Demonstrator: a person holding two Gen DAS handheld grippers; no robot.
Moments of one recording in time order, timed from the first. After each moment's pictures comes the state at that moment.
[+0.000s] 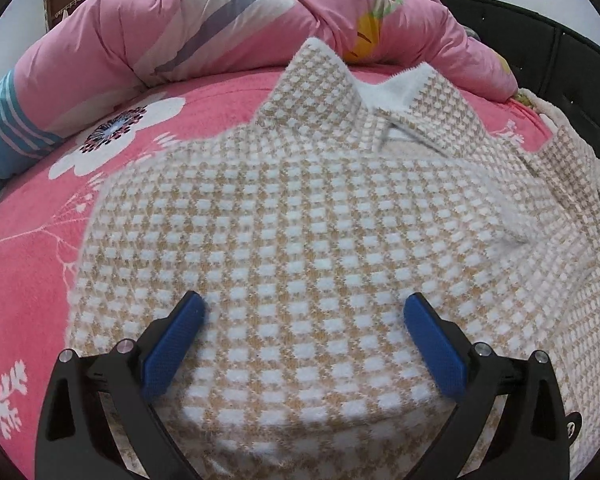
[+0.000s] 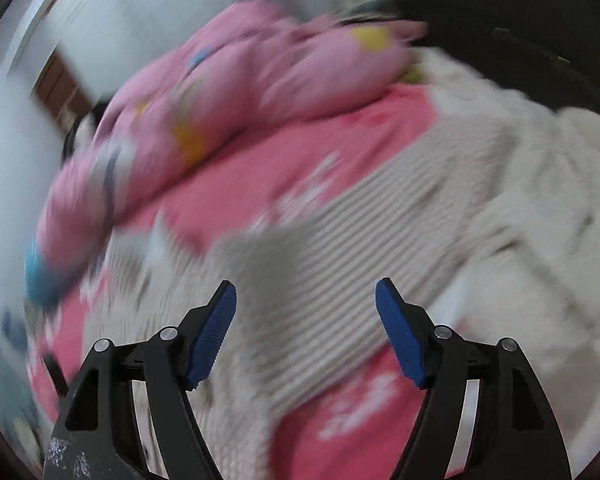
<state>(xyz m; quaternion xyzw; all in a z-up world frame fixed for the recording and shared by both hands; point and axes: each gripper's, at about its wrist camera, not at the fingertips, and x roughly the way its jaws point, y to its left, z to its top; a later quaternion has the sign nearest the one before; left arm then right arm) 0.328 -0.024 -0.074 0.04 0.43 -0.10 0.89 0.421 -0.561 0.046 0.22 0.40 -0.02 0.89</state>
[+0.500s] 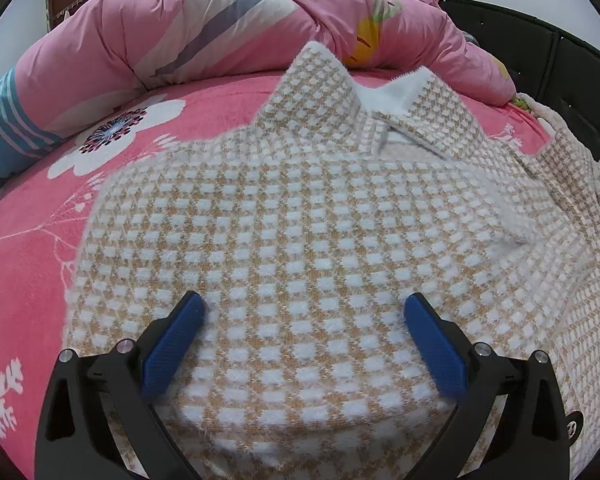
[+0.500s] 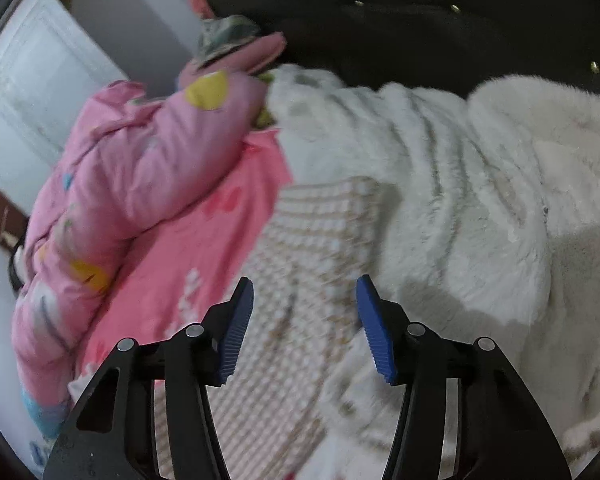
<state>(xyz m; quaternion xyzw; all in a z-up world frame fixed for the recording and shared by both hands) 0.328 -0.022 -0.074 0.04 0.43 -0.10 0.90 0.491 -0.681 -0.002 0.33 0.39 -0.15 0.85</state>
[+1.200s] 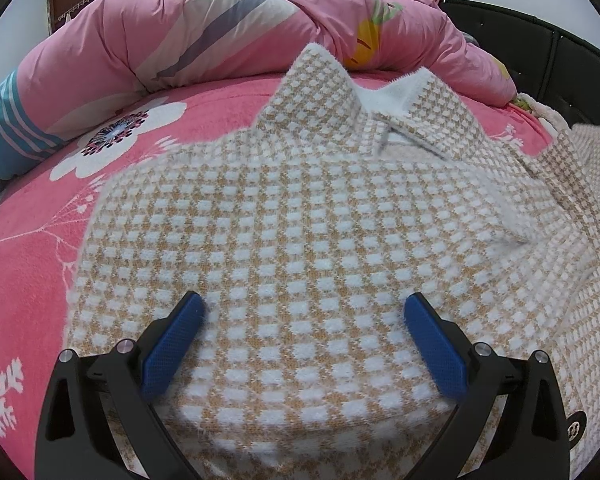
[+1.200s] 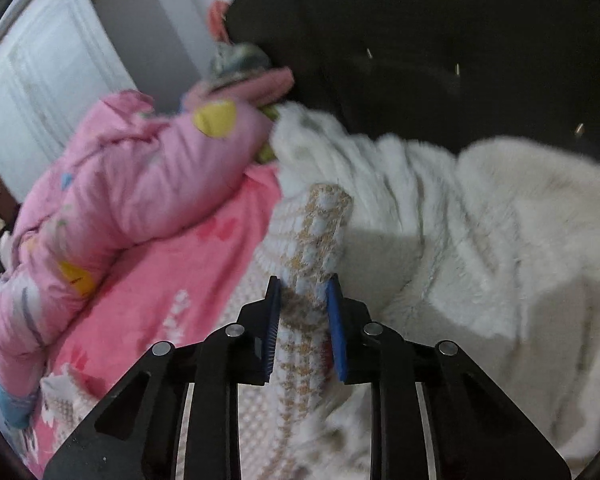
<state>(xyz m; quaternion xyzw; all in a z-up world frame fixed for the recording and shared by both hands) 0.326 -0.021 -0.075 0.04 0.43 -0.10 0.90 0.473 -0.656 0.049 0.24 0.32 -0.16 0.90</state>
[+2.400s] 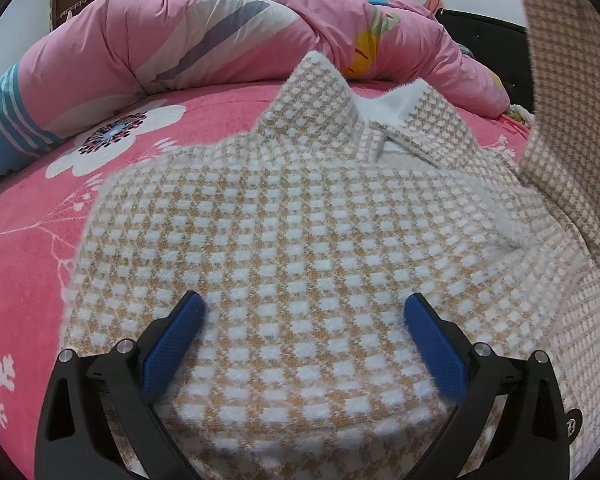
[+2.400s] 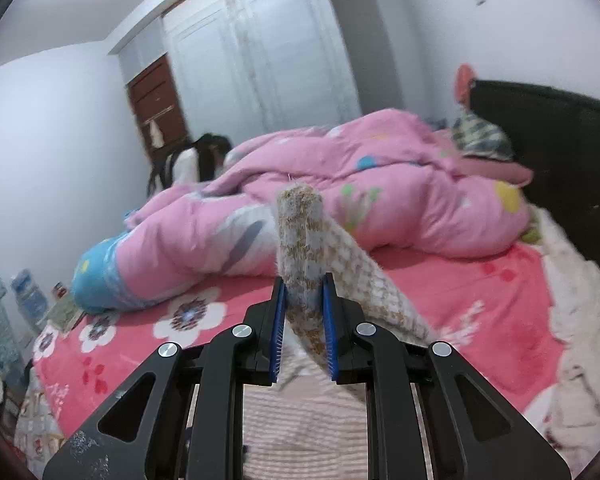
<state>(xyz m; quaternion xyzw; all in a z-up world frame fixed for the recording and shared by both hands) 0.339 -0.022 -0.075 0.02 0.42 -0.11 0.90 0.430 -0.308 0.196 0.10 0.25 0.13 0.95</state>
